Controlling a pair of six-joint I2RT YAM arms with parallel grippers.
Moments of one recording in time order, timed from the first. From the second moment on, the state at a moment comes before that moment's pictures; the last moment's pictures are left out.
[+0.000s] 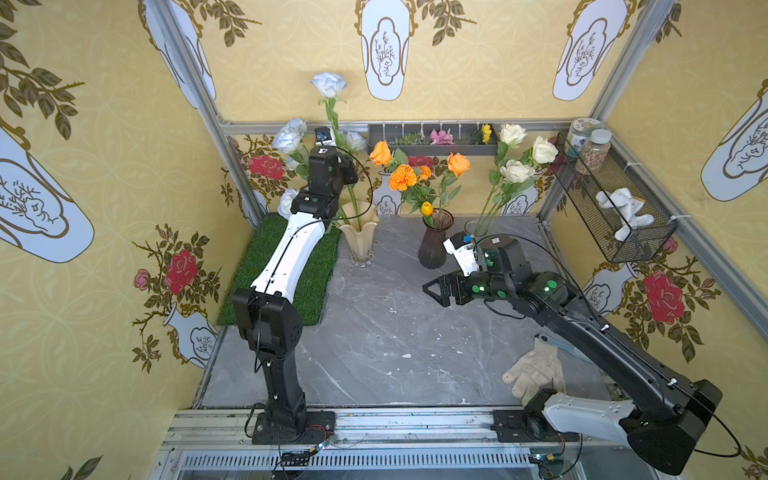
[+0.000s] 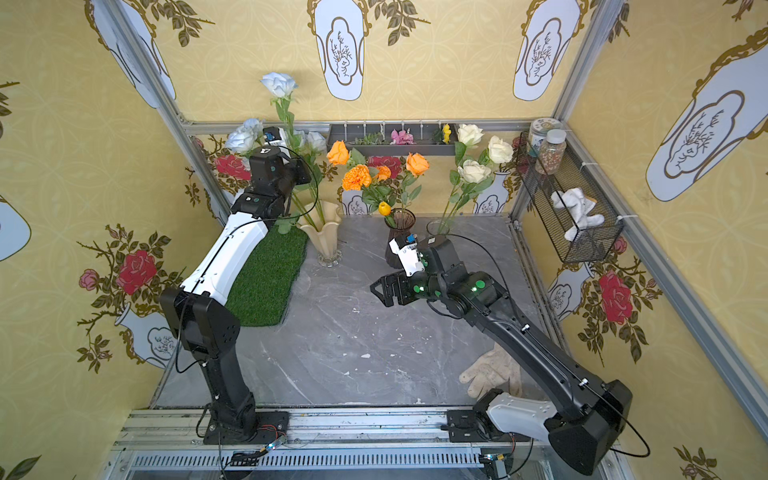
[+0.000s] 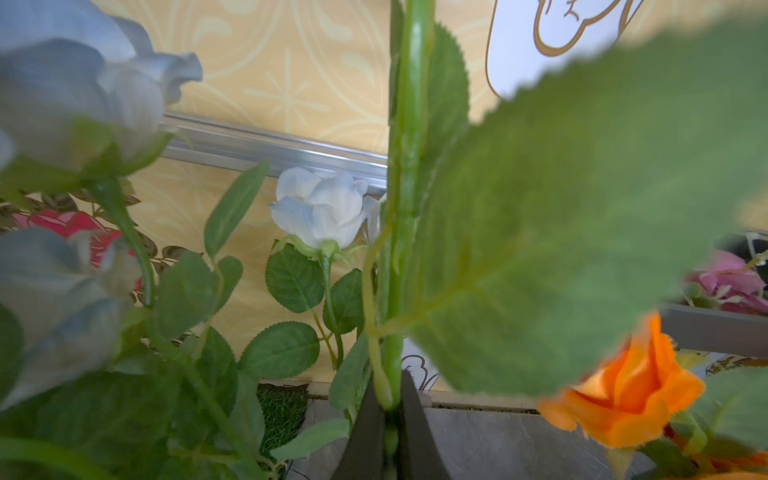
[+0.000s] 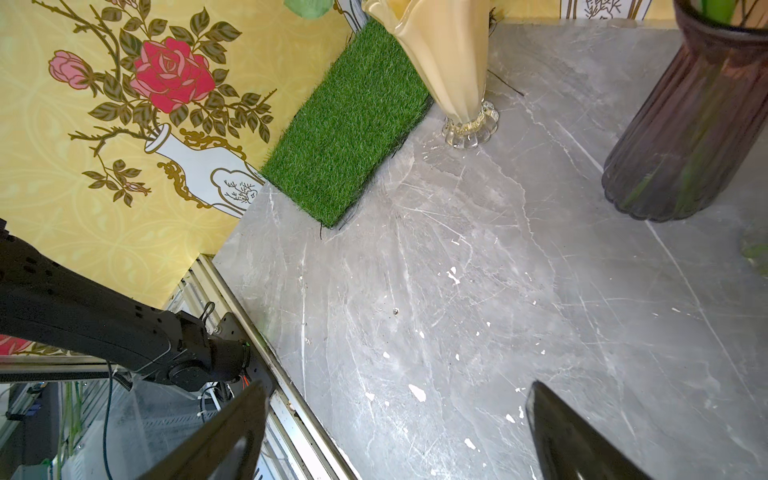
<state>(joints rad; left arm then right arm) -0.26 1.92 2.01 -0.26 -0.17 -0.25 0.61 1.19 1.23 -0.69 -0.34 0.29</state>
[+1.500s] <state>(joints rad) -0.76 0.40 0.50 -0.37 -0.94 -0.53 0.58 0.69 0.45 -0.47 0.94 0.45</state>
